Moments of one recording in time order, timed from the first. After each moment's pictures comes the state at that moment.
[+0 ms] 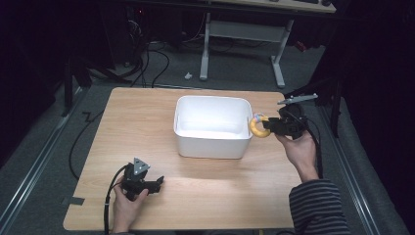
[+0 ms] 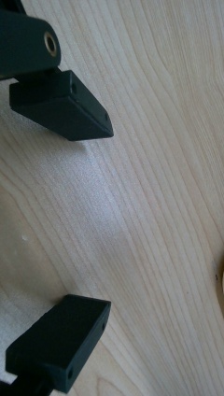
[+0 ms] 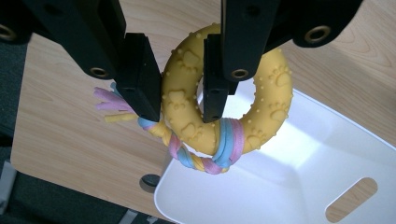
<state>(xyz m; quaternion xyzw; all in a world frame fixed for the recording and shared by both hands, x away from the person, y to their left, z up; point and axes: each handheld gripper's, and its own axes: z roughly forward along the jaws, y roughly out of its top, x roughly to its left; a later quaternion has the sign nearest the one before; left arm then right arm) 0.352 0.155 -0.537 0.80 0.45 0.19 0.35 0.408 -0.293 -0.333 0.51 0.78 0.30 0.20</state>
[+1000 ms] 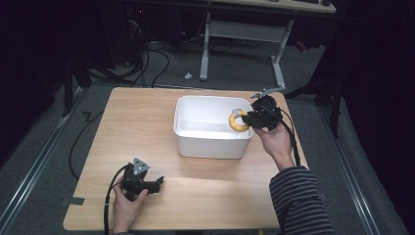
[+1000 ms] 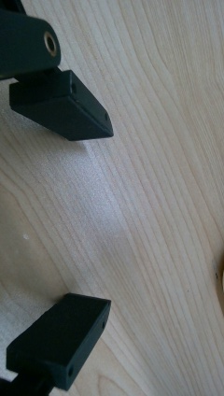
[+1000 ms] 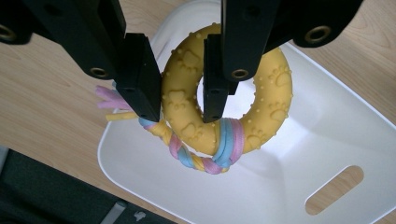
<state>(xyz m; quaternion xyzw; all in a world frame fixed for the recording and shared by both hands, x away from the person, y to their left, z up) 0.352 0.155 -0.537 0.80 0.44 0.18 0.35 0.440 -0.235 -0.337 0.48 0.81 0.29 0.20</state>
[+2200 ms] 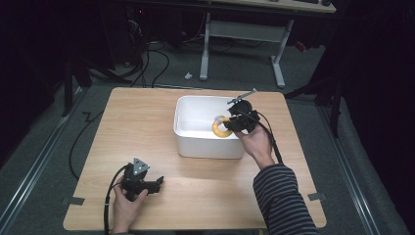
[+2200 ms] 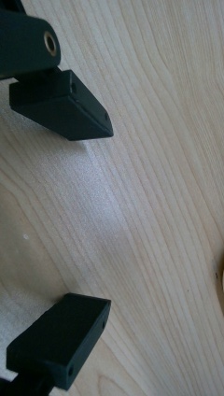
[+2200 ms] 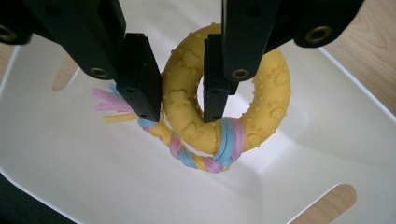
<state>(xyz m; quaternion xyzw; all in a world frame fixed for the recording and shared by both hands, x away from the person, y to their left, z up) 0.352 0.155 -0.537 0.80 0.44 0.18 0.35 0.458 -0.187 -0.368 0.45 0.84 0.25 0.18</state>
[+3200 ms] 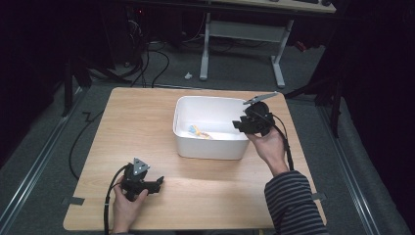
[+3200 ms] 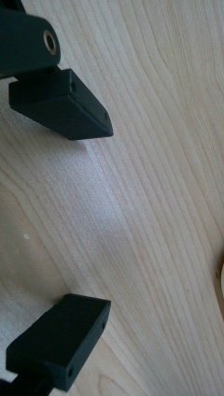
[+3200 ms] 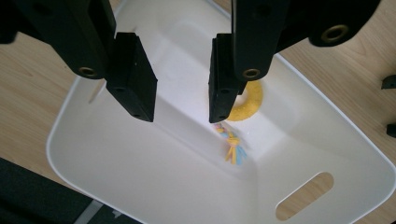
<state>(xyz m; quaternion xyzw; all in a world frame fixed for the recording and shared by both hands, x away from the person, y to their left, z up) 0.352 0.155 -0.537 0.80 0.44 0.18 0.35 0.433 -0.223 -0.351 0.46 0.81 0.31 0.18</state>
